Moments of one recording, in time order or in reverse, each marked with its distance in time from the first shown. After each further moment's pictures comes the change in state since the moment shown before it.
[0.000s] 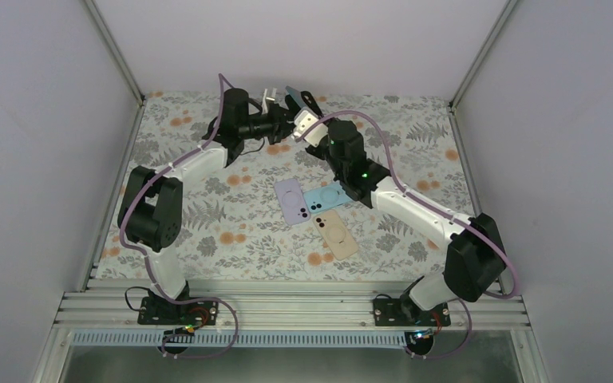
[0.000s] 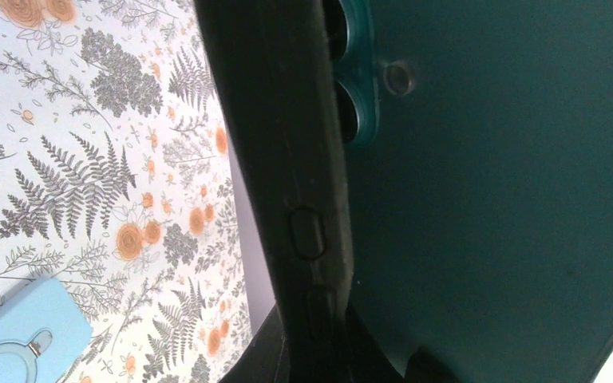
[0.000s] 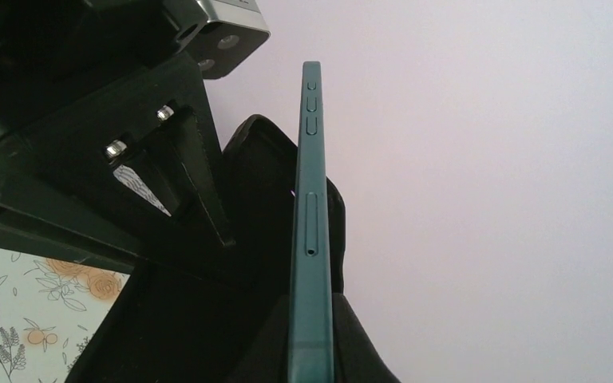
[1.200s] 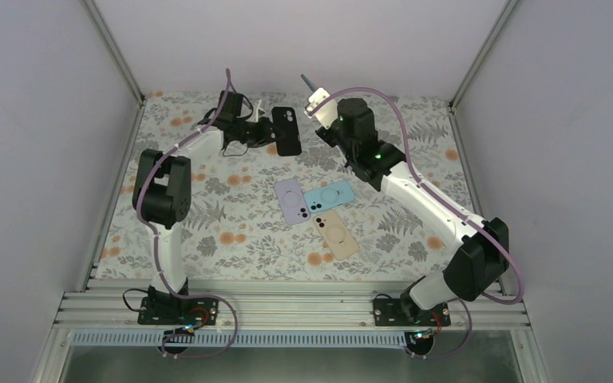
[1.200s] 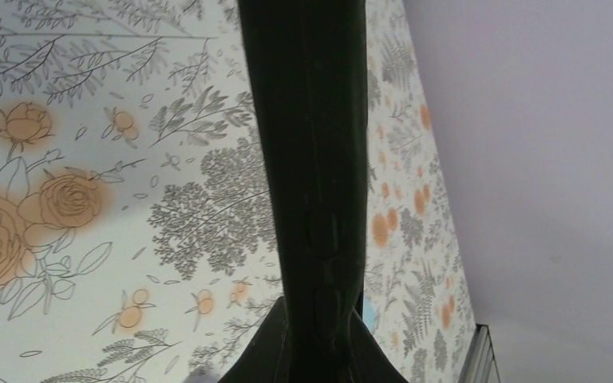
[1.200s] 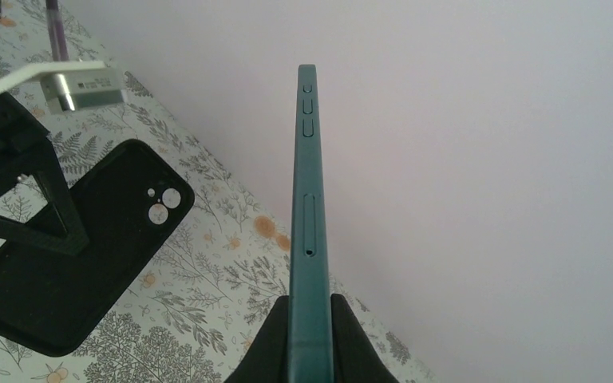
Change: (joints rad) left arm 0.124 0.205 0.202 -0.539 -0.041 0.735; right arm -0.062 0.000 0.209 -0.299 -0.015 0.146
